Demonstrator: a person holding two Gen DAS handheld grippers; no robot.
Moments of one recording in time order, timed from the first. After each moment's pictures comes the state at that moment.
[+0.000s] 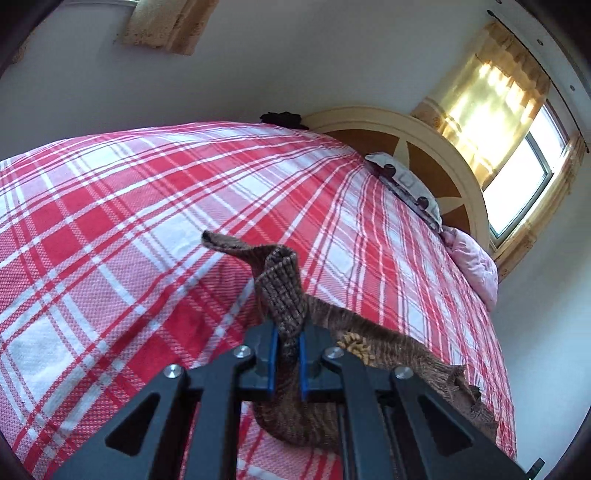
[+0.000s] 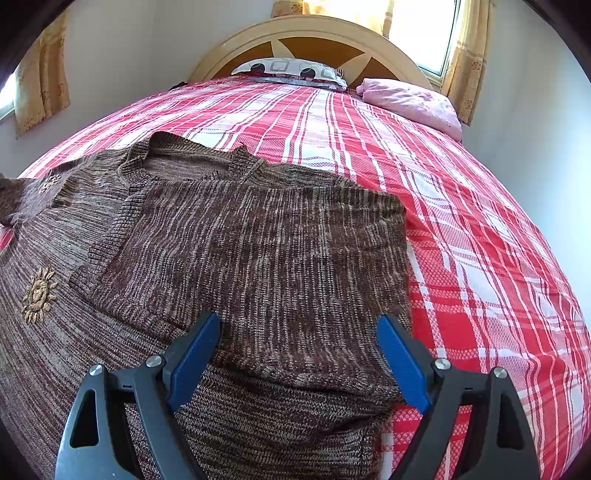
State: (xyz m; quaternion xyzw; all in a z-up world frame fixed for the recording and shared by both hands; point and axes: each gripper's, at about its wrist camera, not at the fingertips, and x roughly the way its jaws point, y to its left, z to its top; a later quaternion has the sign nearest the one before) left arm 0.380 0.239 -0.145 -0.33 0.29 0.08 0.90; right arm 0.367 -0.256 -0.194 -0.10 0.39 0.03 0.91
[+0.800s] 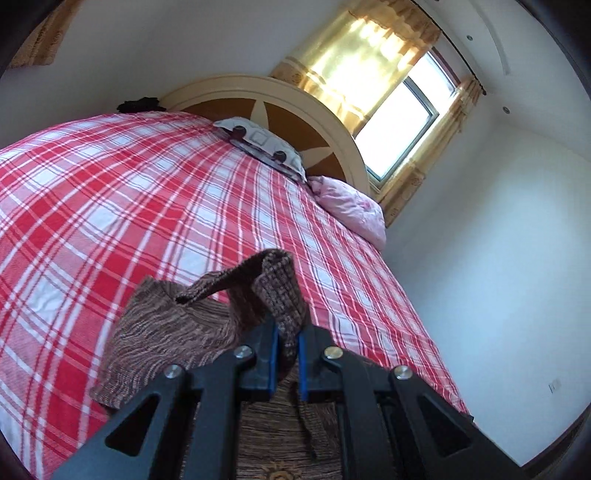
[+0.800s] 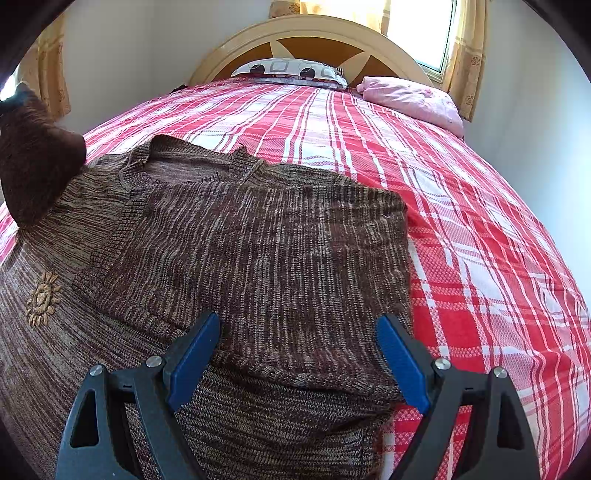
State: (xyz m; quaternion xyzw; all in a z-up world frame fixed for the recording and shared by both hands) left arm 0.393 0.037 -0.073 -0.29 0.27 -0.16 0.90; right arm 0.368 -0.260 -0.194 -0.08 0.39 0.04 0.91
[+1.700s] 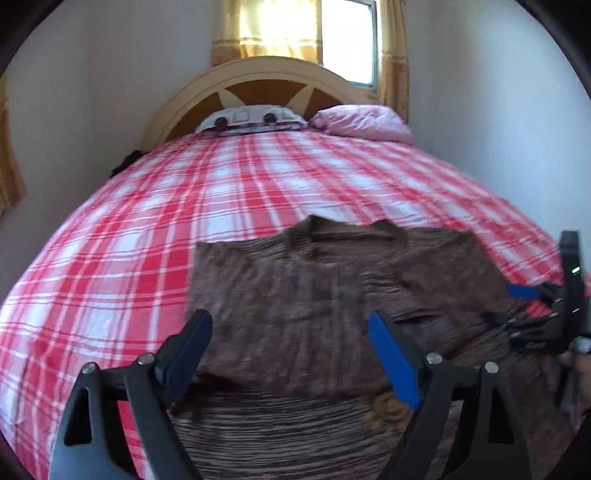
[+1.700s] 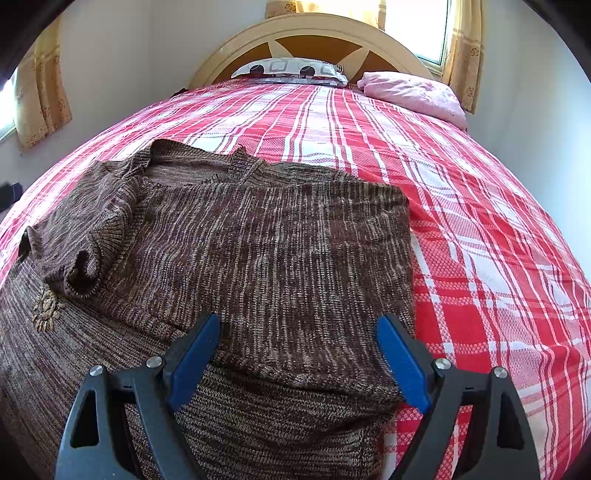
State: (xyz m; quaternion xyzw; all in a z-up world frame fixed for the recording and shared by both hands) left arm 0.355 -0.012 -0.112 0.04 0.33 -0.08 0.94; right arm 0.371 -0.267 -0.195 -0.06 0.40 0.05 0.91
